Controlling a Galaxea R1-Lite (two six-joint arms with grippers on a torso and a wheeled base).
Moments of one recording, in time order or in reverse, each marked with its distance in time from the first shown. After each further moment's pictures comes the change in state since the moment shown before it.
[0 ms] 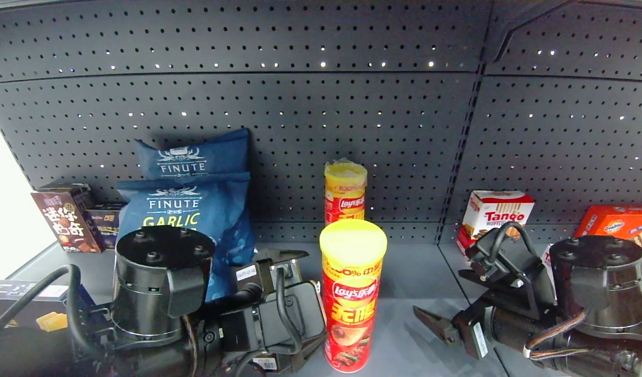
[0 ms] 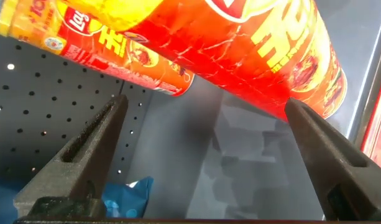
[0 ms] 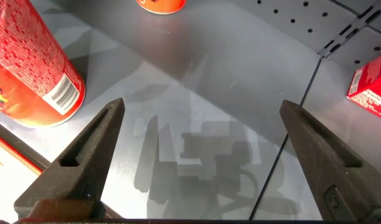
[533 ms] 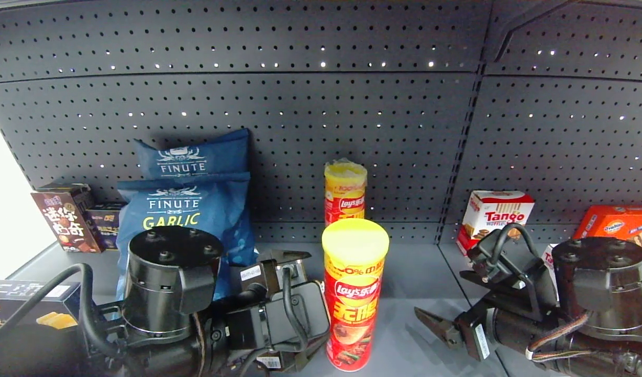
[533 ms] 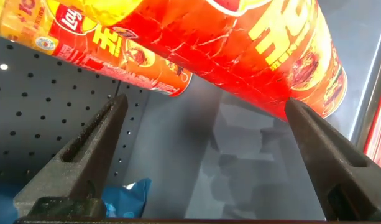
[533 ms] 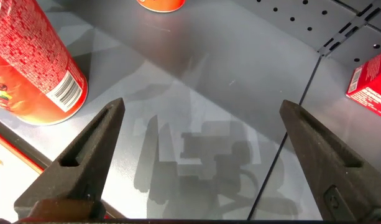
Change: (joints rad) left arm 0.000 0.020 -0.009 -0.001 0.000 0.000; right arm 0.000 -0.006 0.007 0.000 0.000 0.000
